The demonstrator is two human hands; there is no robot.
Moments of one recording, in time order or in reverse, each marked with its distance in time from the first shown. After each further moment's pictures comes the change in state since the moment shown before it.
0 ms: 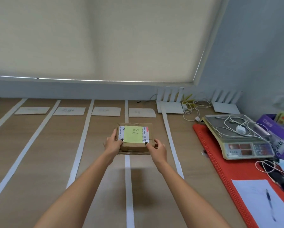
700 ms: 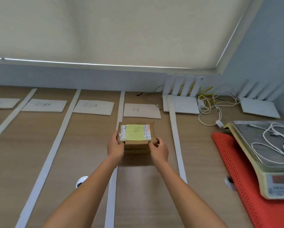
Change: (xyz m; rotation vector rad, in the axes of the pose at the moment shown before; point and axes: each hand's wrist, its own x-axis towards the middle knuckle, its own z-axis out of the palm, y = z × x) left_hand 0.201 -0.026 0.124 -0.018 0.148 -0.114; right_hand 0.248 0.062 0.043 -0.114 0.018 0.087
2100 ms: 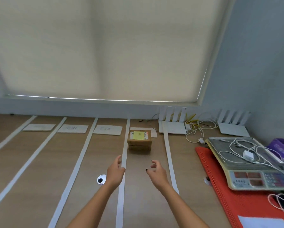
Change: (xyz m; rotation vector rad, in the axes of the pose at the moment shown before) left_hand -0.213 0.016 -0.102 0.133 -0.071 0.173; right_hand -0.214 -0.025 -0.092 -0.080 -0.238 -0.142
